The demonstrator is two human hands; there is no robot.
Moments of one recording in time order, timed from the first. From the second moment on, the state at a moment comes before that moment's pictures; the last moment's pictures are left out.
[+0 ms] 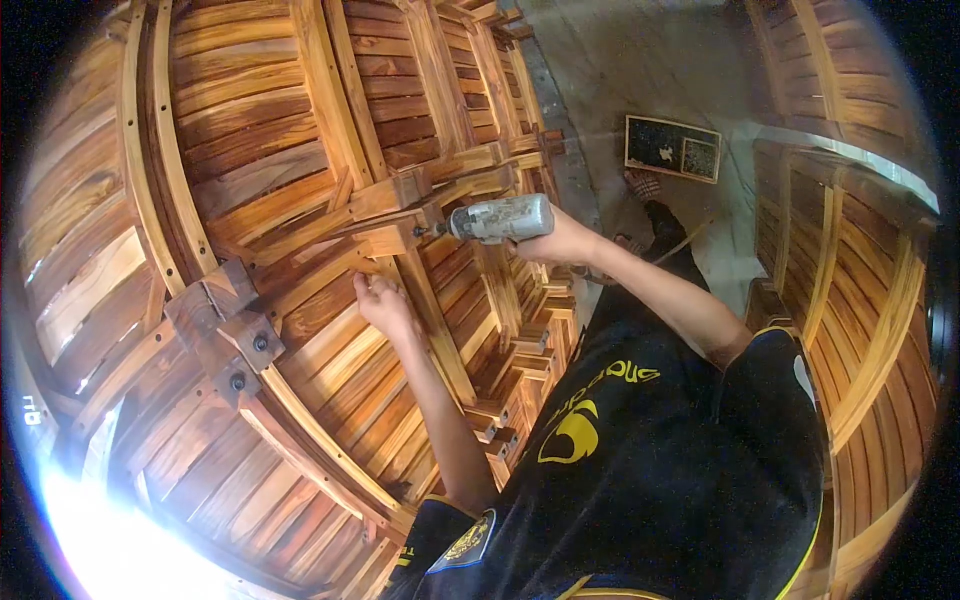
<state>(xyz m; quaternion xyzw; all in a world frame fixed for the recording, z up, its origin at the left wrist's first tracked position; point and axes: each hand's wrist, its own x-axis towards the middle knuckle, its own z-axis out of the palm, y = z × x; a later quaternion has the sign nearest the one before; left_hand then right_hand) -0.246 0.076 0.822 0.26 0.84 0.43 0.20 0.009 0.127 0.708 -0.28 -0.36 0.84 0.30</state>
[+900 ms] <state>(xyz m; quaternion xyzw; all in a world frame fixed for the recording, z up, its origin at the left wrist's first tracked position) -0.246 0.079 0.821 0.30 0.84 0.43 0.17 0.009 0.141 0.715 -0.26 -0.44 0.81 0.29</state>
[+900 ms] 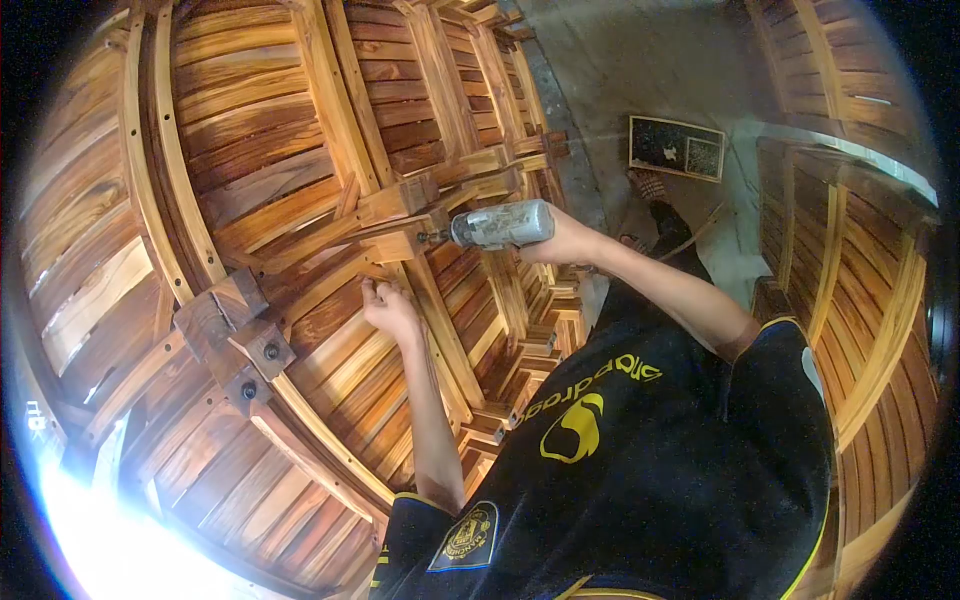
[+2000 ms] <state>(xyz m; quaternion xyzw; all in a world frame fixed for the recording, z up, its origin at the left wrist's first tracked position) -0.238 0.084 0.819 0.27 0.82 0.47 0.17 0.008 0.144 0.723 -0.25 -0.41 0.81 0.33</state>
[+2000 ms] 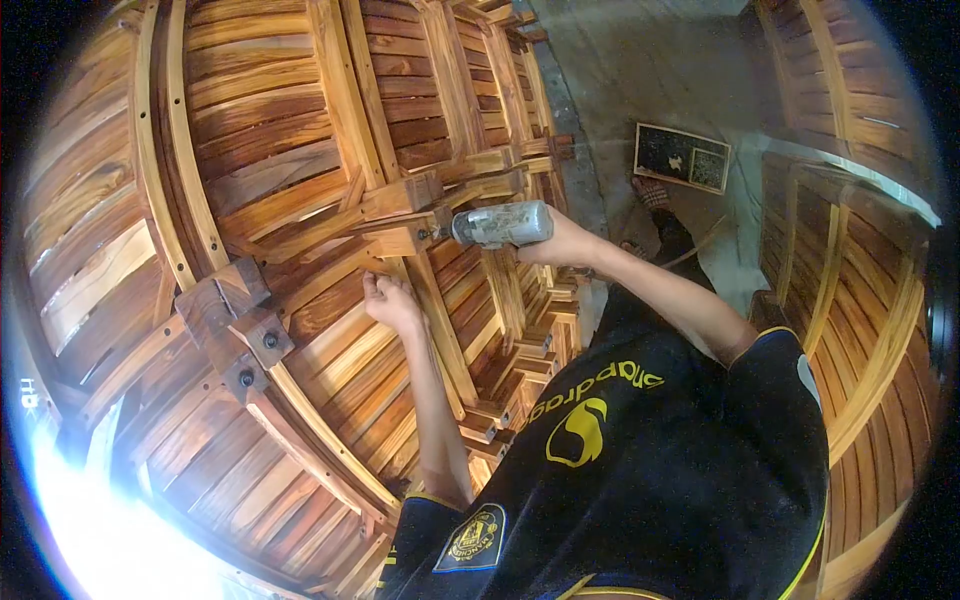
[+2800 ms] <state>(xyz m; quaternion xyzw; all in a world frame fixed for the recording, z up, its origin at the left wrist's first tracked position) -0.144 0.057 0.832 -0.03 0.54 0.61 0.58 0.094 0.110 0.773 -0.26 -0.39 0.83 0.29</state>
